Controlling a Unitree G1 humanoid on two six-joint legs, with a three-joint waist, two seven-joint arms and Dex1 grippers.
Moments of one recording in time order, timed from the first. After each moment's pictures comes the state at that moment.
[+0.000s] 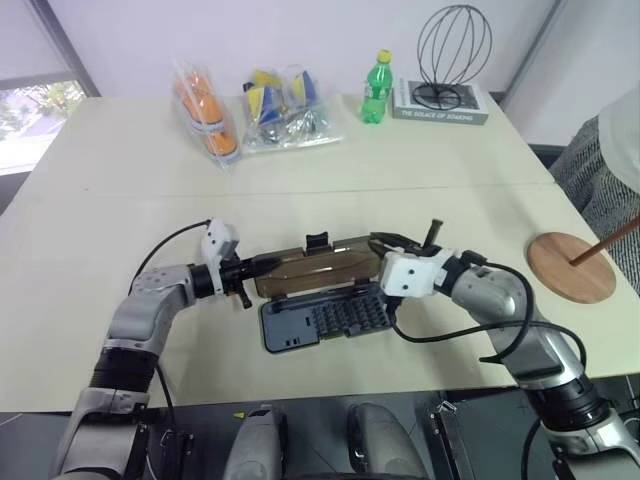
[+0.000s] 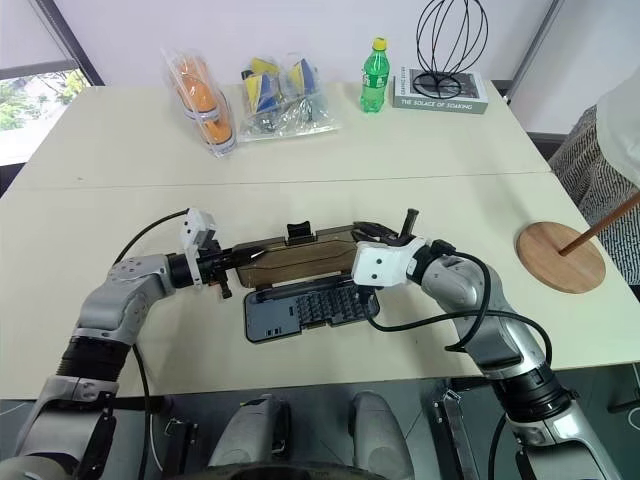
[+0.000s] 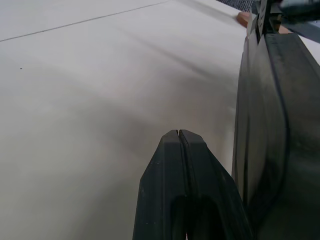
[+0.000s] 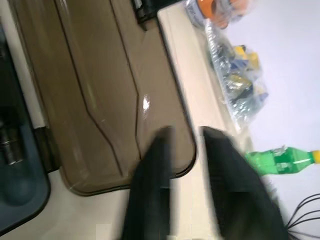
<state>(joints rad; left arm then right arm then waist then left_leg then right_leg) -0.39 0.50 -0.02 0.18 -0.41 0.36 -1.02 -0.28 -0.63 0.20 -0.29 -0.41 0.00 0.62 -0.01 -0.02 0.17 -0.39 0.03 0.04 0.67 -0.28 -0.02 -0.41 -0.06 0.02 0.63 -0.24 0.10</state>
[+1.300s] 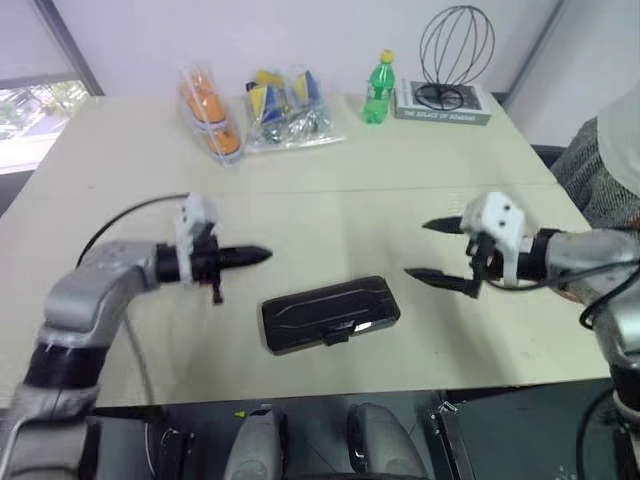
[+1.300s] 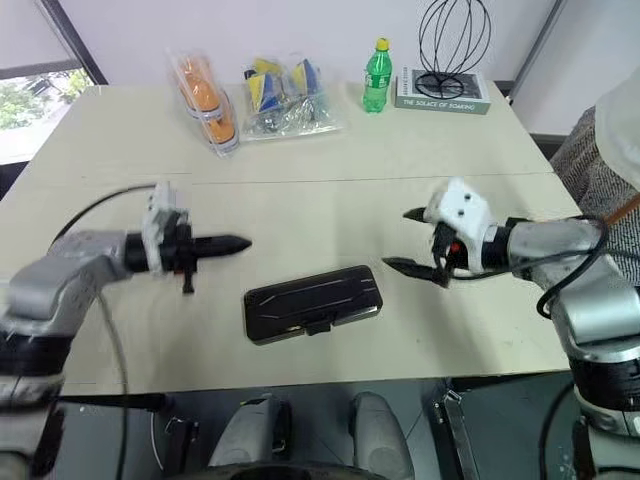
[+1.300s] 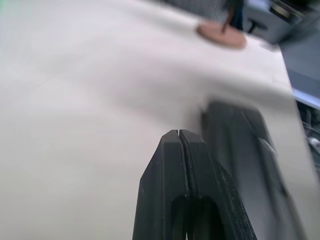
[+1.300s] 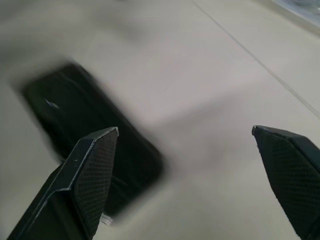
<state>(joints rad) -0.64 0.64 -0.05 0.10 -0.52 0.55 -1.13 -0.45 -0.83 -0.14 -0.50 0.54 0.99 1.02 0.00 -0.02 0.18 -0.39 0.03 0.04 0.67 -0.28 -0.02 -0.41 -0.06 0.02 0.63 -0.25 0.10</state>
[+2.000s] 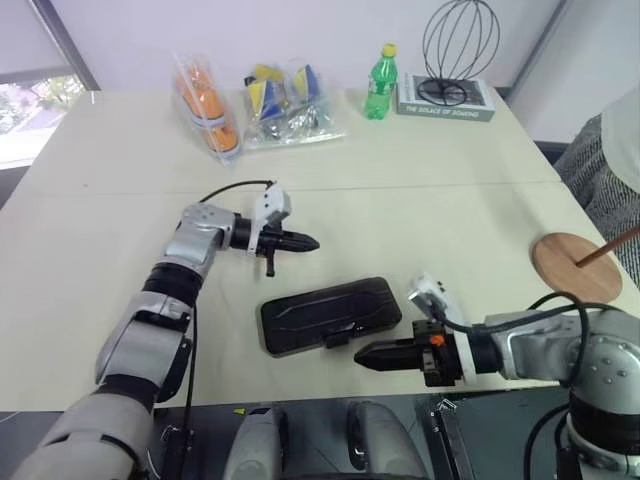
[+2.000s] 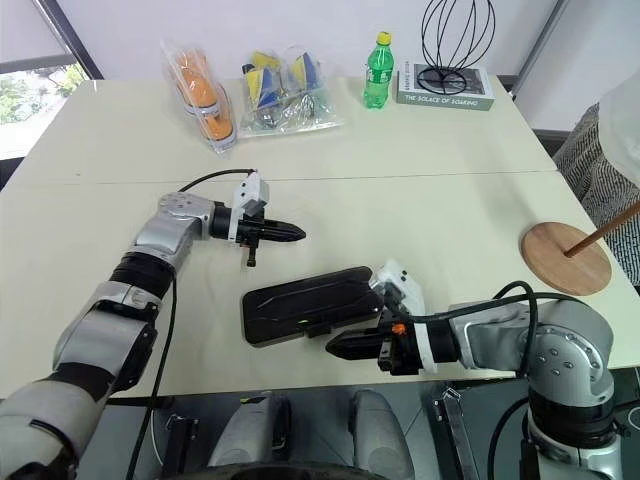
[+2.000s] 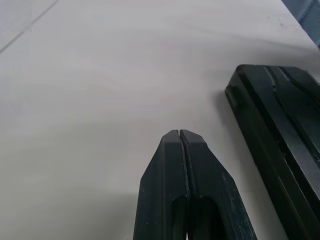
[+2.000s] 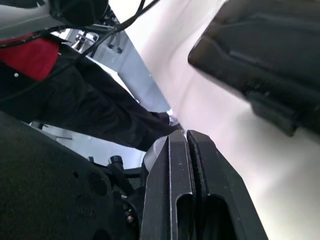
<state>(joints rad) -0.90 0.38 -0.23 0.76 -0.17 0.08 -1.35 -0.24 -0.56 -0.20 -0.65 1.30 1.61 0.45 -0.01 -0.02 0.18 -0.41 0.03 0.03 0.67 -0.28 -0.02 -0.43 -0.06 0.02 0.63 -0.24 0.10</state>
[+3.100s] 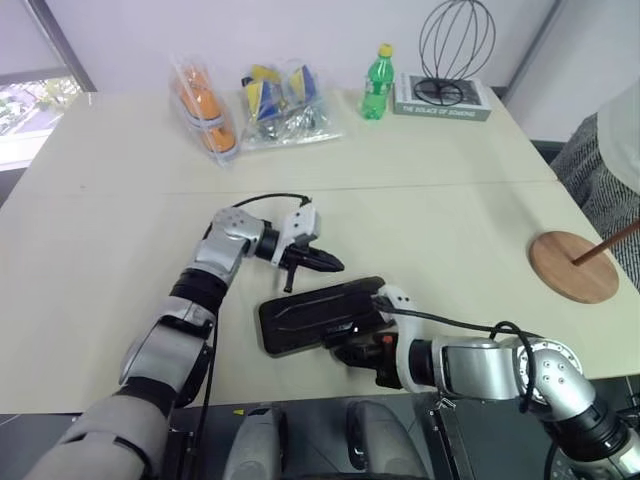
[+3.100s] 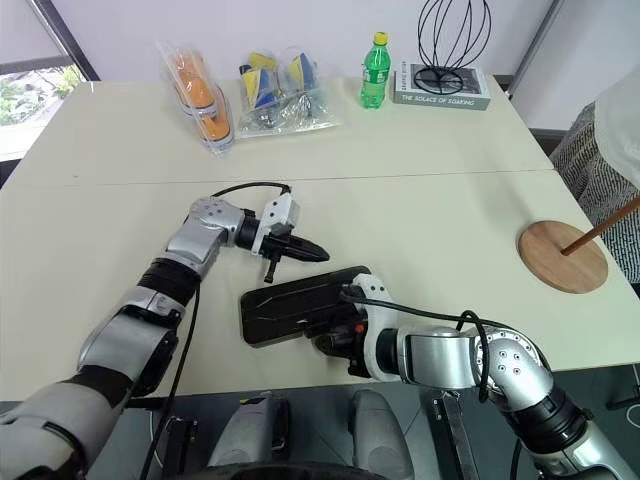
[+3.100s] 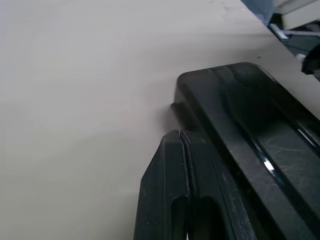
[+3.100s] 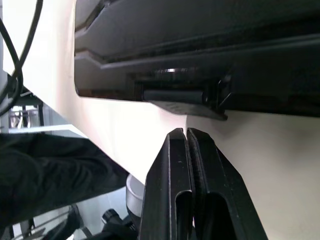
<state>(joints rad) -0.87 0.31 -0.28 0.69 -0.09 0.01 -1.45 -0.20 -0.72 0.31 -0.50 1.95 0.94 -0.63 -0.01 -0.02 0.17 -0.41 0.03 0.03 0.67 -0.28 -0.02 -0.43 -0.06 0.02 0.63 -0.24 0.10</state>
